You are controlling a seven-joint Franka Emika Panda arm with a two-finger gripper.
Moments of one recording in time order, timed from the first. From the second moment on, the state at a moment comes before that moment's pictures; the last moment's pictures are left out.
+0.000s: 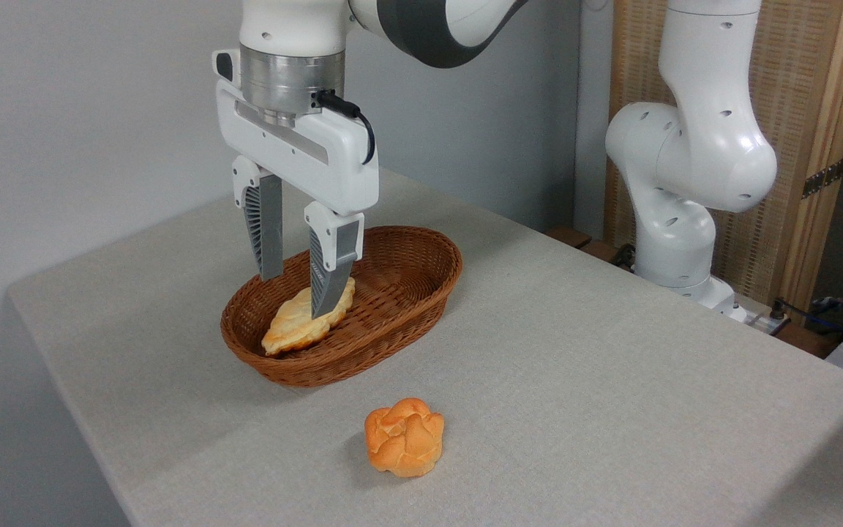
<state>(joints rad) -0.14 -0.10 0.05 -1.89 -0.11 1.98 0.63</state>
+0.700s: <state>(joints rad) -0.14 -0.10 0.05 -1.89 -0.11 1.98 0.63</state>
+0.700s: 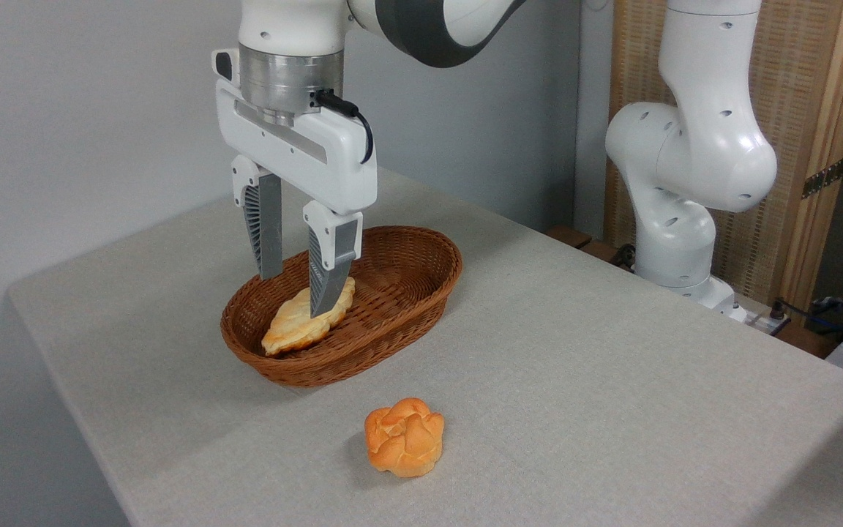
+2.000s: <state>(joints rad) -0.11 -0.09 0.17 -2.05 -0.10 2.03 0.82</state>
